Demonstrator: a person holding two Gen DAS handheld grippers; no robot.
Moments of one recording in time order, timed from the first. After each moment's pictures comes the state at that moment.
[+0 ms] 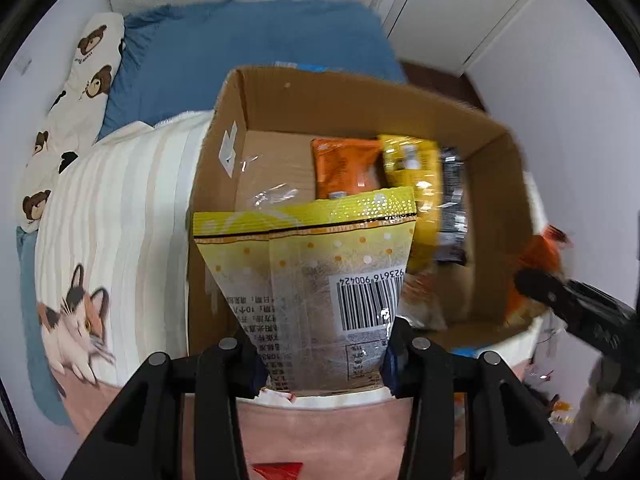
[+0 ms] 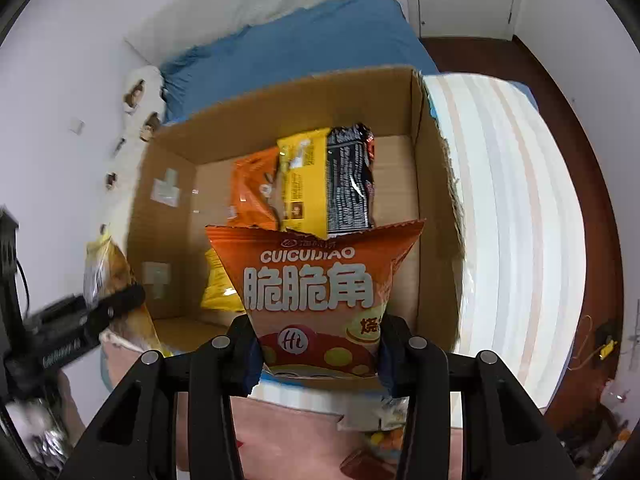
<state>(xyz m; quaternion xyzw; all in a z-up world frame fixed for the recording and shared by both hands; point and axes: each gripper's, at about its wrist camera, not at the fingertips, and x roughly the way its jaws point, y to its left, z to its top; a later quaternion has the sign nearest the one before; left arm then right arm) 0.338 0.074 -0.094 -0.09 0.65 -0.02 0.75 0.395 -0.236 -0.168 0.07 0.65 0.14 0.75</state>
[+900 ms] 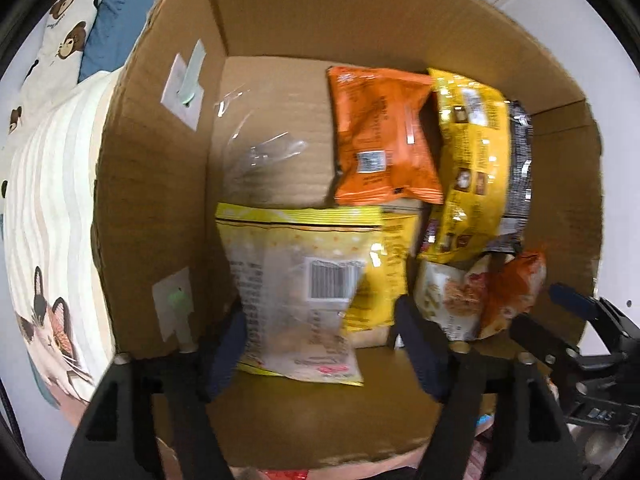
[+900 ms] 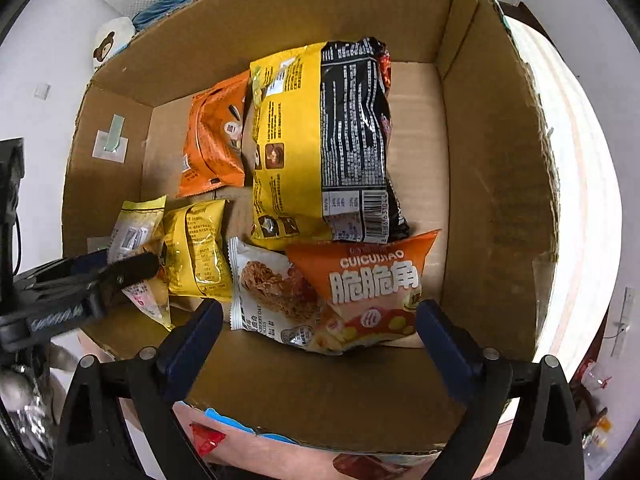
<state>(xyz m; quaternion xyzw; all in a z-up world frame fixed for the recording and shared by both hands) 0.347 0.080 -0.170 -0.09 0.73 -0.03 0.67 0.411 -0.196 -0.260 0.04 0.71 0.11 0.69</state>
